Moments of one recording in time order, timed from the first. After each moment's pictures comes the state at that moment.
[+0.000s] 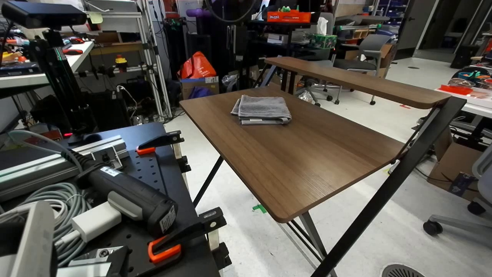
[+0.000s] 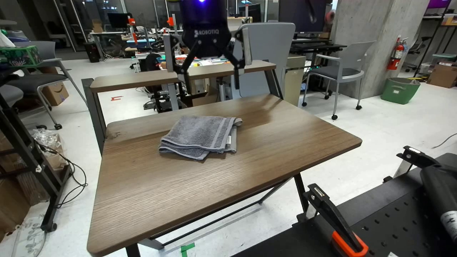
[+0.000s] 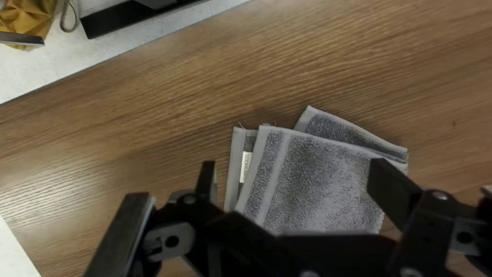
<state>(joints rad) 0.27 0.42 0.16 -1.92 -0.12 2.26 0.75</state>
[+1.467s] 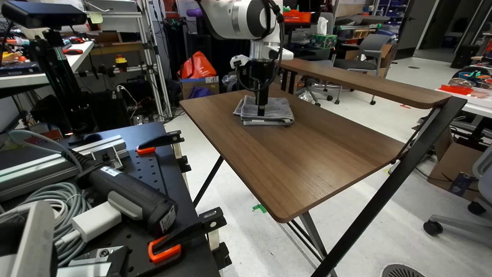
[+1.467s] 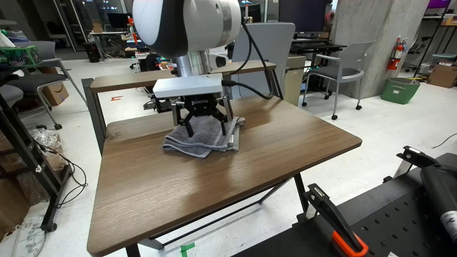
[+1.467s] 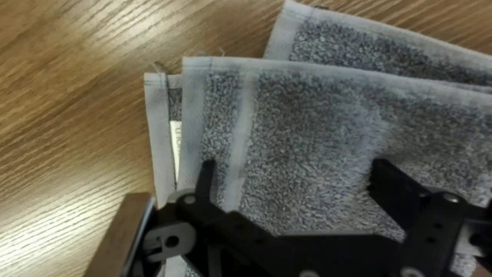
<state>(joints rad) 0.36 0.94 0.02 -1.45 -0.13 2.28 0.88</state>
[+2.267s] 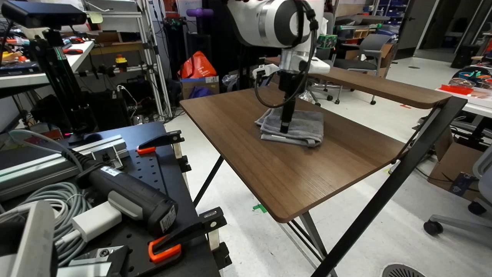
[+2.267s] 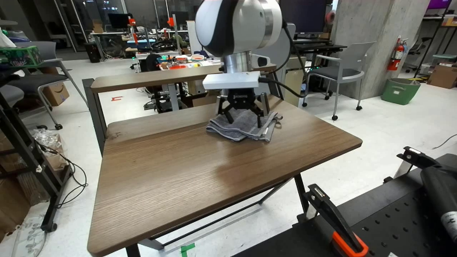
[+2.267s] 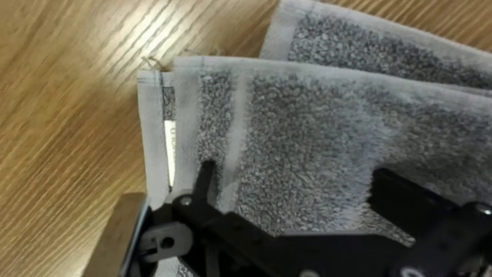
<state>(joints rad) 0.26 0.94 -0.07 -1.47 -0.02 2.28 0.91</state>
